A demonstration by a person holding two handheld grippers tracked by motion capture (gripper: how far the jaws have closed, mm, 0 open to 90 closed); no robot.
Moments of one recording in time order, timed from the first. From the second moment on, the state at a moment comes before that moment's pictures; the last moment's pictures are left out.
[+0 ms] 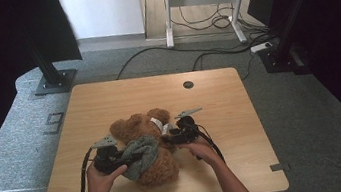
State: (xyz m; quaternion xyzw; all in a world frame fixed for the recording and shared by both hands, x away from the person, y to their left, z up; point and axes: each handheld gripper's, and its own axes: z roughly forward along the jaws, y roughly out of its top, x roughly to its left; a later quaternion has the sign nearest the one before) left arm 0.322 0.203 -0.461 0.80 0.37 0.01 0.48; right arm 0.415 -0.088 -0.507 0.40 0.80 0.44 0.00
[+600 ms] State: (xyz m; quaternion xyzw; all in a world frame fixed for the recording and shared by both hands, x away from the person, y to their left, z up) left arm 0.327 0.210 -0.470 0.80 0.39 0.02 0.46; right arm 0.407 -0.084 -0.511 0.35 0.84 0.41 0.00
